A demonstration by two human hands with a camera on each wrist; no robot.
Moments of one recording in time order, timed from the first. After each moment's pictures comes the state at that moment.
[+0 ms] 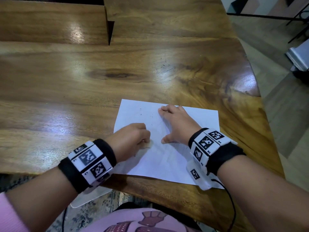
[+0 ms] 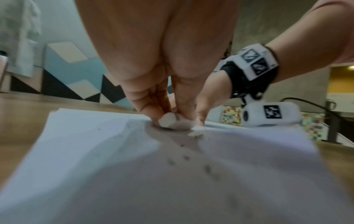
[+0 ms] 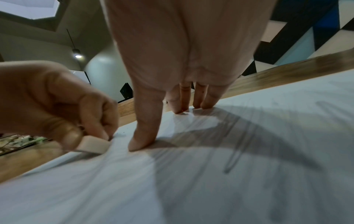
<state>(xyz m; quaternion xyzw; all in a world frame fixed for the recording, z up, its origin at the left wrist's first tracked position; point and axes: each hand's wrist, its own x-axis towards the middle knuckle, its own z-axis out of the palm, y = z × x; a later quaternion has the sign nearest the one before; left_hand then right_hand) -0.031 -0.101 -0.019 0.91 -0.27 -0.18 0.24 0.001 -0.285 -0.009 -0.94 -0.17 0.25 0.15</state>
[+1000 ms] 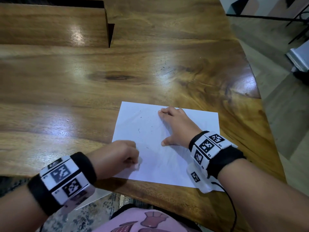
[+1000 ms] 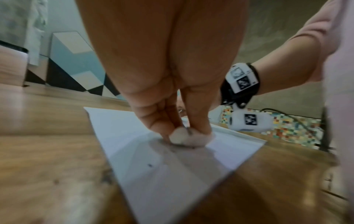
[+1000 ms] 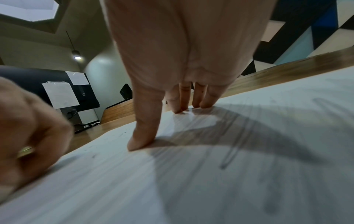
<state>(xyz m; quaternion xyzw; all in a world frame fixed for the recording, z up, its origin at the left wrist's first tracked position) -0.054 -0.071 -0.016 0.89 -0.28 -0.27 0.23 0.002 -0.288 -0.011 -0.94 -0.17 0.26 0.17</state>
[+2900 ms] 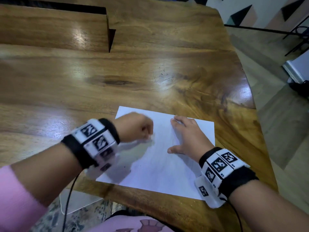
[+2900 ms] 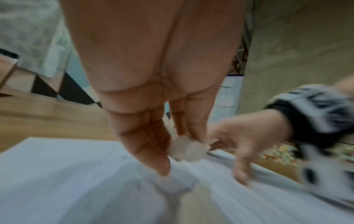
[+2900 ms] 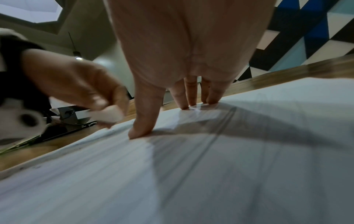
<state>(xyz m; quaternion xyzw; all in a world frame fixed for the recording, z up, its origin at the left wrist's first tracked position) 0.023 -0.124 0.003 0.92 -0.22 -0.27 0.19 -0.006 -0.321 -0.012 -0.95 -0.13 0.23 0.17</state>
